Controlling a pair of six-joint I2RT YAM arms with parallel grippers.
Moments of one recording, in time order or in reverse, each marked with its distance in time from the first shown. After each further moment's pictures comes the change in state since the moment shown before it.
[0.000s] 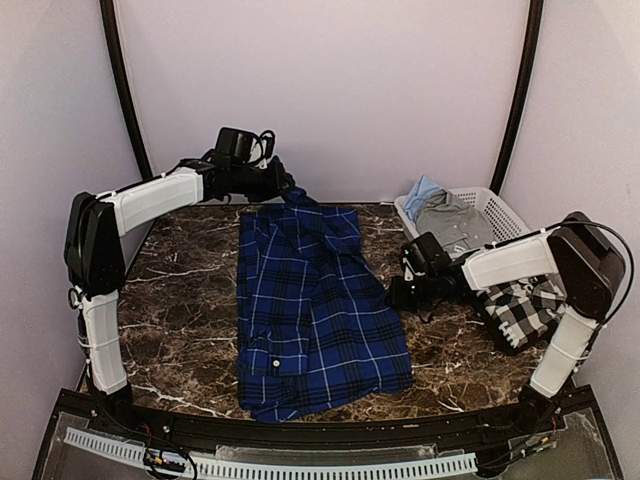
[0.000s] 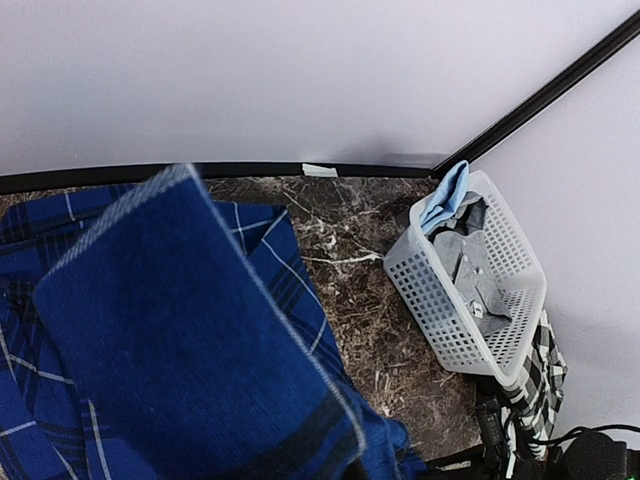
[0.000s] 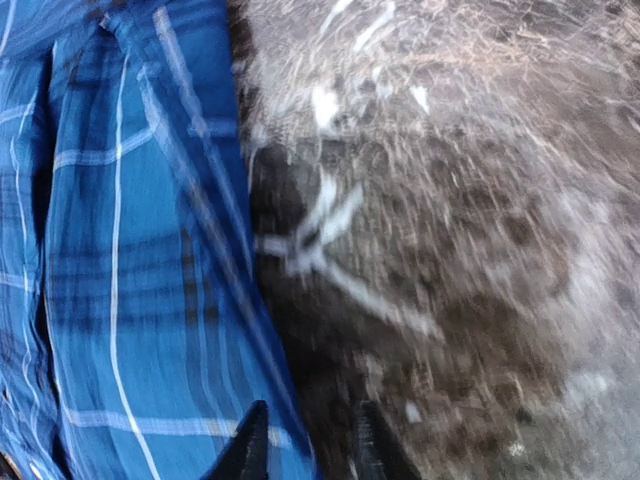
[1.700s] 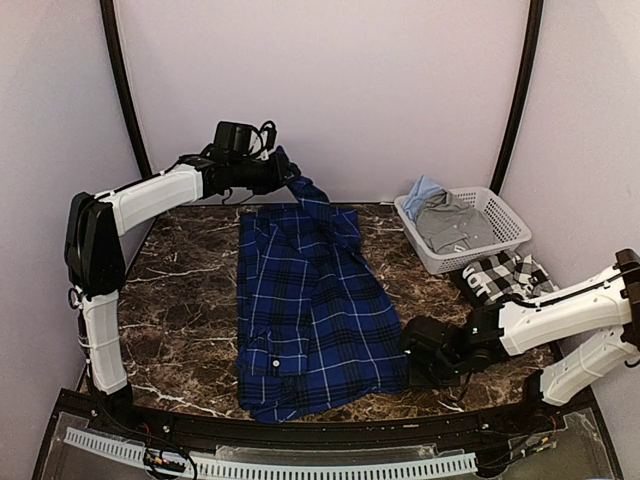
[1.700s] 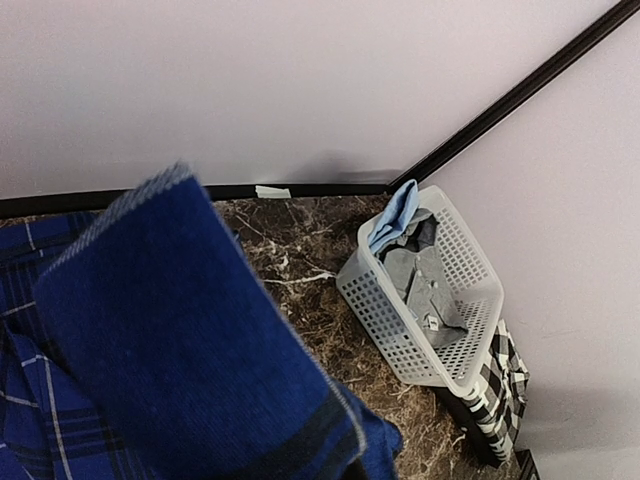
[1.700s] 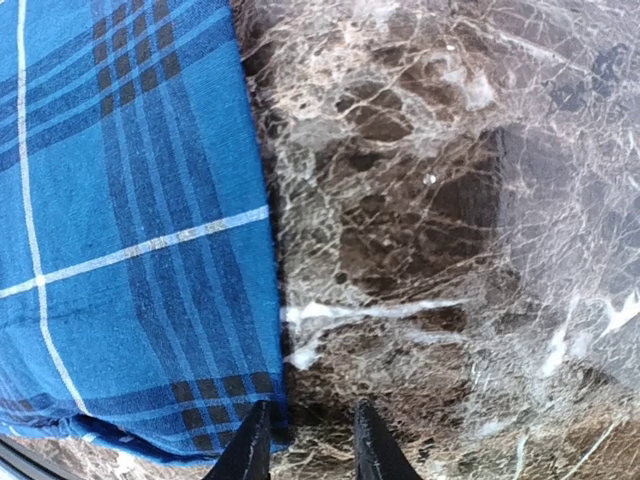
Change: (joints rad) left arm 0.000 0.000 0.032 0.055 0.070 -0.042; right arm 0.555 -0.395 -0.279 -0.459 0.262 0.542
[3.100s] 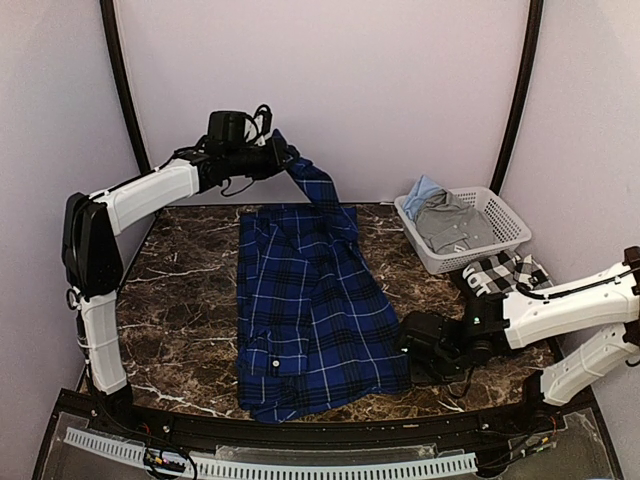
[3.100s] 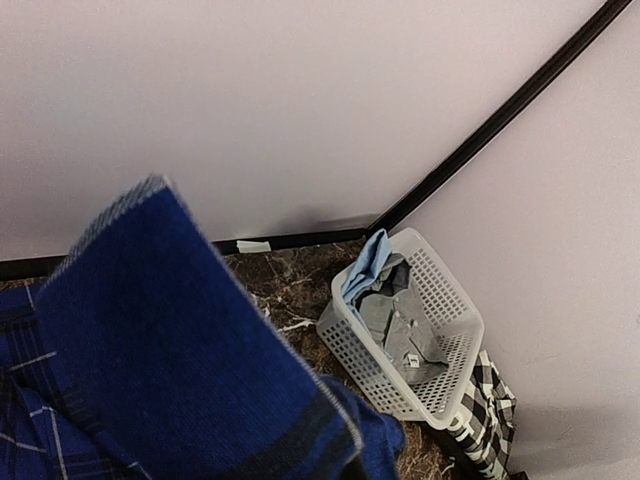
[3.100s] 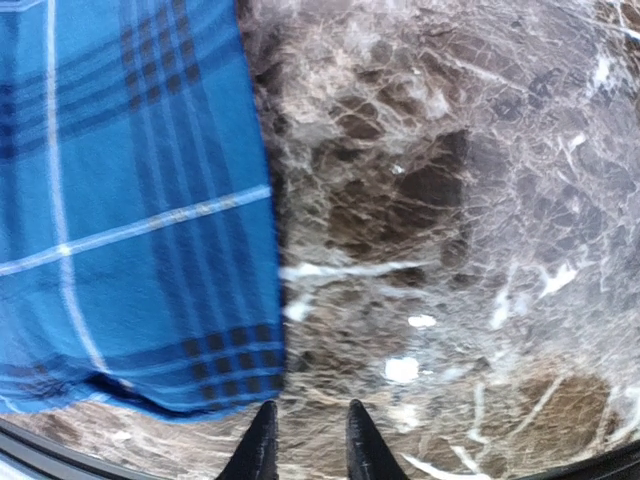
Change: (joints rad) left arm 0.008 -0.008 0.046 0.073 -0.011 0.002; right arm 0.048 -0.003 0.133 -0.232 0.055 0.013
